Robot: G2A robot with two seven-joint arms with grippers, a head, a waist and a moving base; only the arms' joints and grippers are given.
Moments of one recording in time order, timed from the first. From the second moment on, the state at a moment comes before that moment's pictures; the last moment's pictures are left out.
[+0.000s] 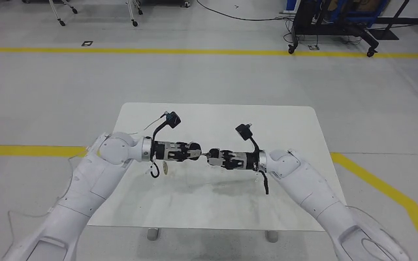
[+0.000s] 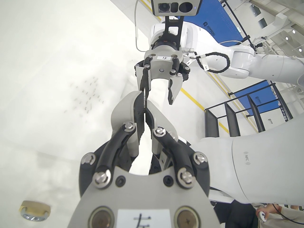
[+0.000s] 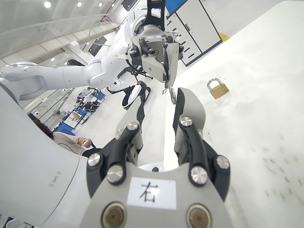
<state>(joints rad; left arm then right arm) 0.83 -1.05 -0.89 -1.23 -0.15 -0.73 -1.09 -0.93 -1.20 0.81 -1.01 0.21 -1.01 0.81</state>
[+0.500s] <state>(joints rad) 0.80 -1.03 -0.82 -1.23 -0.19 -0.75 -1.07 -0.90 -1.20 0.75 -0.99 0.25 -1.01 0.81</state>
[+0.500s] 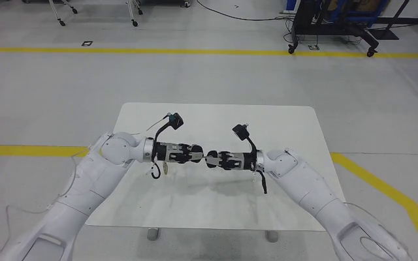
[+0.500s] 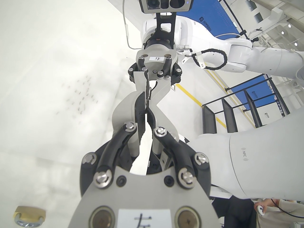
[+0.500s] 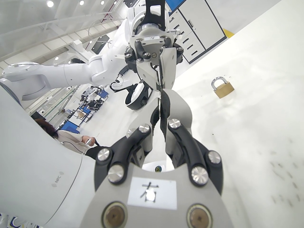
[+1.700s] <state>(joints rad) 0.76 -0.97 -0.80 -1.20 -0.08 -0.71 -0.95 -0.91 -1.17 0.84 -0.98 0.27 -1.01 0.79</state>
